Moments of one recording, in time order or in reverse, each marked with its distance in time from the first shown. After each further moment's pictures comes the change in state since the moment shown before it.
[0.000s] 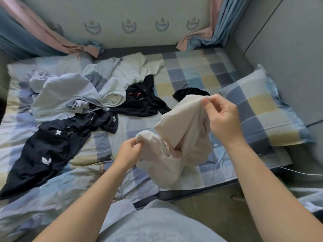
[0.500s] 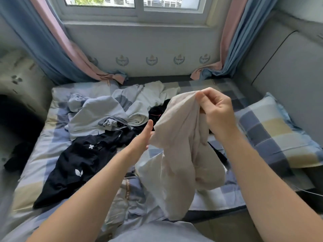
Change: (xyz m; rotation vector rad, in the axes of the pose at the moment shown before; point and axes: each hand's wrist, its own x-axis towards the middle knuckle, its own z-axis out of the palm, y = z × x) left_hand -0.051 0.039 -0.162 -0.448 -0.319 0.040; right_hand -0.028 -0.153 0.113 0.272 -0.071 -0.156
